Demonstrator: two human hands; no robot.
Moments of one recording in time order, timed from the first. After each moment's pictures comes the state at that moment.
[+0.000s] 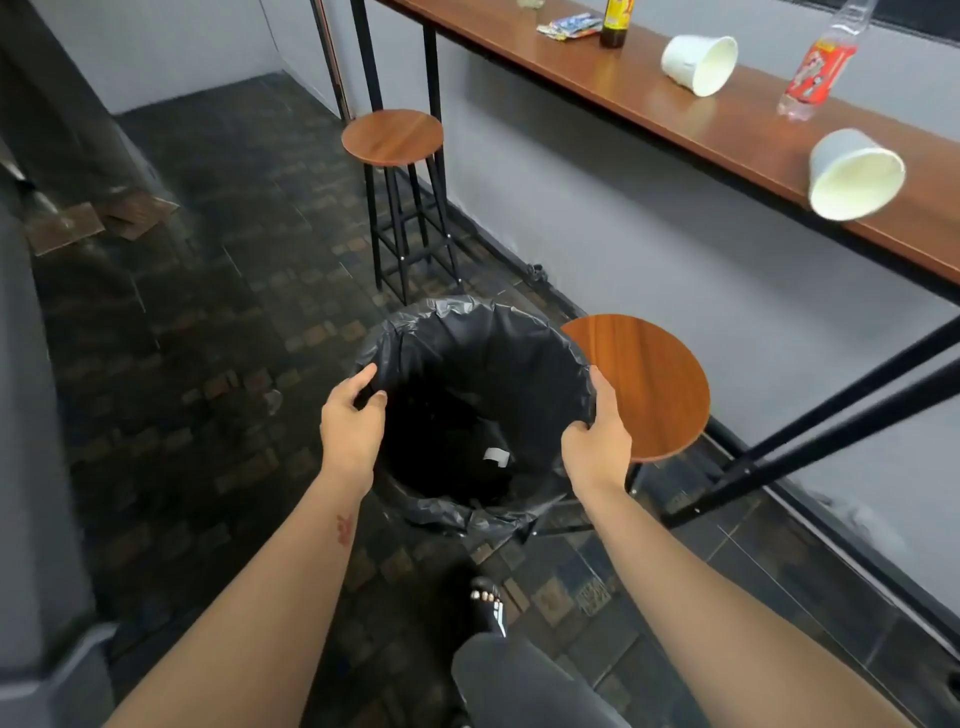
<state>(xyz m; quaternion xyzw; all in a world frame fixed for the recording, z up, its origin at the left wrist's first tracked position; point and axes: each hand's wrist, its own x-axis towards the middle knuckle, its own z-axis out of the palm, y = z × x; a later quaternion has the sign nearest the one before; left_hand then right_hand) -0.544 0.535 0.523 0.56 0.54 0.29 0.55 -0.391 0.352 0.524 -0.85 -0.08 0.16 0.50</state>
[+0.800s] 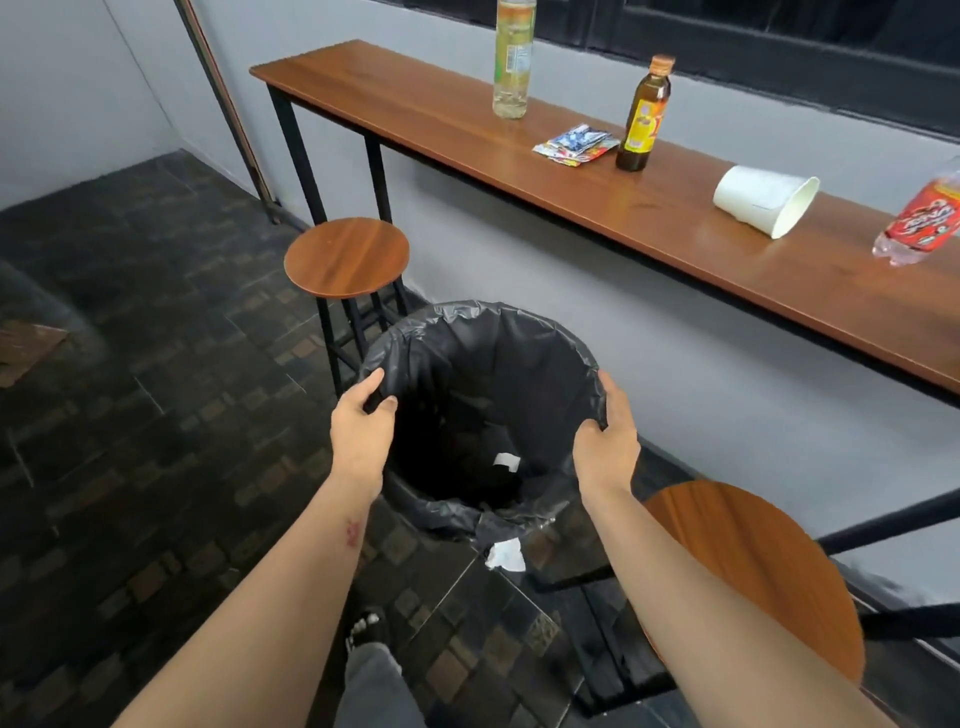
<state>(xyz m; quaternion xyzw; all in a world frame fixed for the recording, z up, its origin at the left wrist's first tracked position) -0.313 0.872 0.543 0.59 0.45 0.25 0.62 -0.204 0.664 0.555 -0.80 0.03 0.07 0.60</state>
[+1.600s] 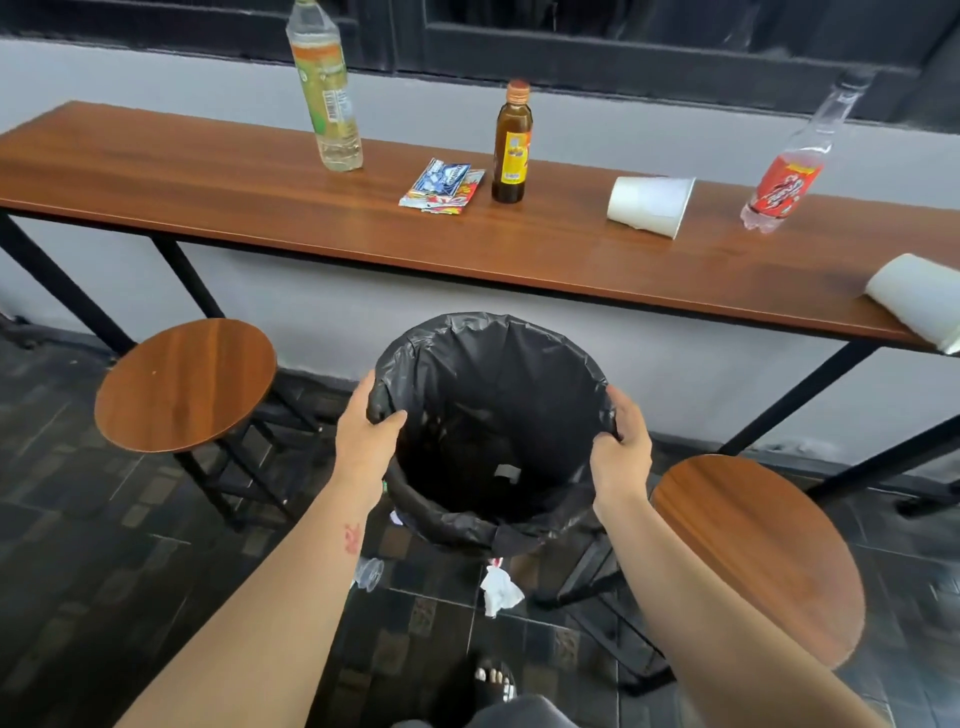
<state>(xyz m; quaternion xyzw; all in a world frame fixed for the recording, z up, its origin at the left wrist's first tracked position) -0.134 0.975 0.556 0.71 0.26 0.04 0.65 -0.135 0.727 0.557 -0.70 0.28 -0.05 0.66</state>
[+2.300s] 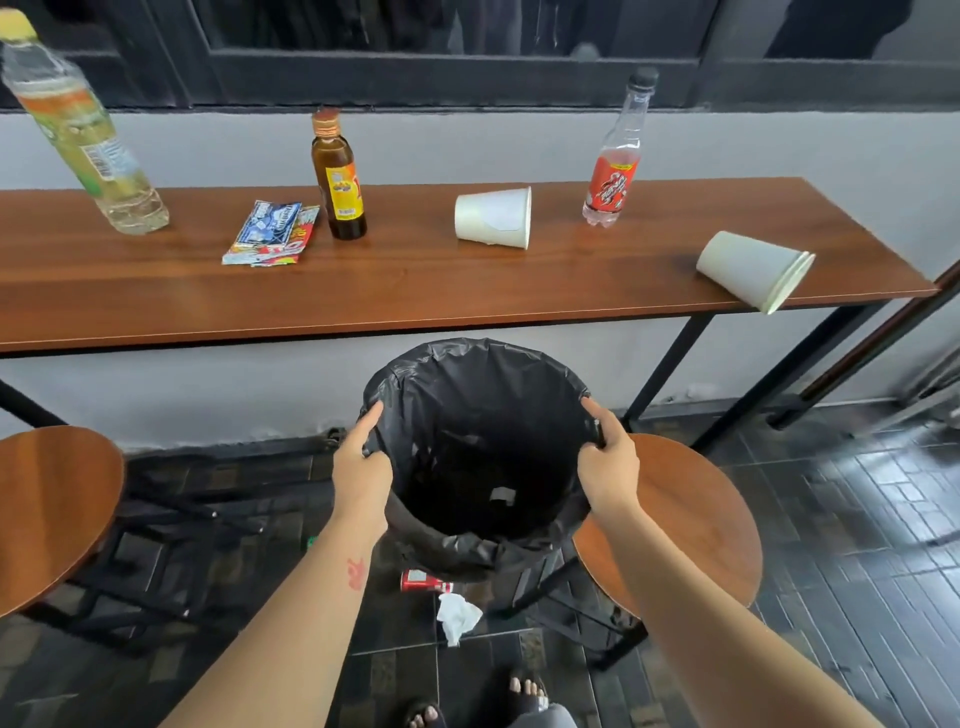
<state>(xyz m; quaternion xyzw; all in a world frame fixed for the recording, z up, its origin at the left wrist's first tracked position) -0.081 0.866 0.565 0.74 0.22 -0.08 0.64 -0.129 0.631 0.553 -0.73 0.36 -0.08 0.57</state>
